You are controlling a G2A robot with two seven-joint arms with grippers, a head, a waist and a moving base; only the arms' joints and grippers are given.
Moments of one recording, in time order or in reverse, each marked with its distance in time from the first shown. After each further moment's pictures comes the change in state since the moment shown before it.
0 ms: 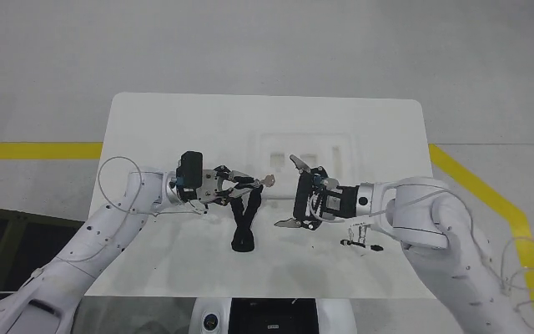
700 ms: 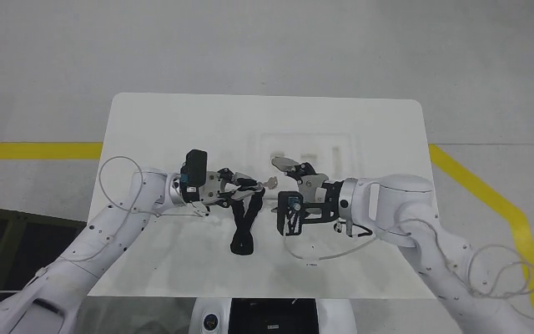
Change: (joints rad) left arm -0.001 -0.018 0.009 0.015 -0.055 -0.056 -0.056; right arm 0.079 -0.013 -0.123 0.026 -0.486 -0.071 -0.238
